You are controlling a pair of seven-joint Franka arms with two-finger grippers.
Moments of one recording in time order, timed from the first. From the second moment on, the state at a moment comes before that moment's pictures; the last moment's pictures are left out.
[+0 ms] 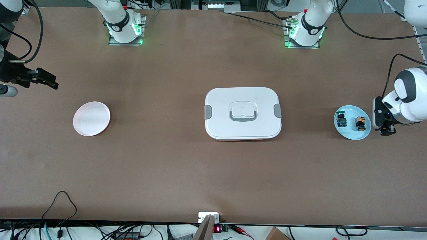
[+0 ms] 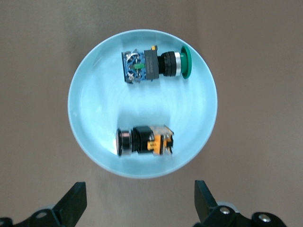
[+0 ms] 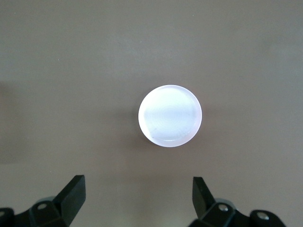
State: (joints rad) left arm 0.24 0.43 0.10 -1.93 0.12 2.25 1.94; right arm 0.01 0.02 -0.04 -1.67 -0.02 1.64 -0.01
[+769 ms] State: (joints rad) left arm 0.44 0.51 -0.06 -2.00 0.06 2.44 2.06; right arm 0.01 0.02 -0.04 -1.67 -0.02 1.64 -0.01
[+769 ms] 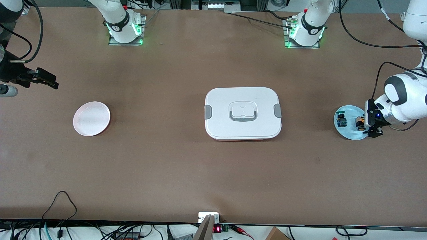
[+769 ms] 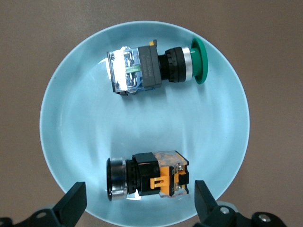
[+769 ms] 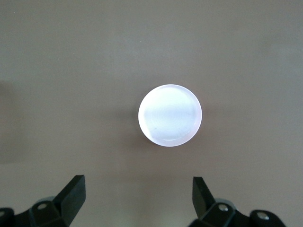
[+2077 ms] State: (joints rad) left arm 0.47 0.52 -0.09 -2.04 0.06 2.51 2.11; right arm 0.01 0.02 -0.05 -1.67 -0.02 1.64 -0.01
